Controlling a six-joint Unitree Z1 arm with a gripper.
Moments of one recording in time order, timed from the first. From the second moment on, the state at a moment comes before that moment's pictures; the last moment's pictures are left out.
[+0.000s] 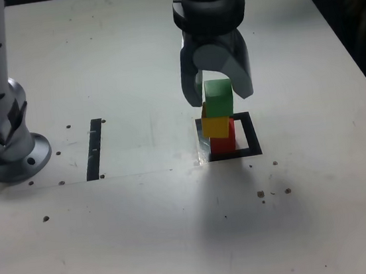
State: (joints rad) arm -0.14 1.91 -1.61 1.29 0.09 -0.02
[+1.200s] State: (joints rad) arm -0.17 1.47 -1.02 1.30 0.05 -0.08
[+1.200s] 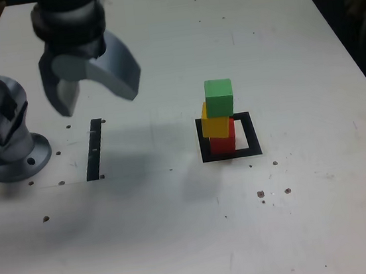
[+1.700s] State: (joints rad) arm -0.16 1.48 -0.74 1.03 0.04 -0.08
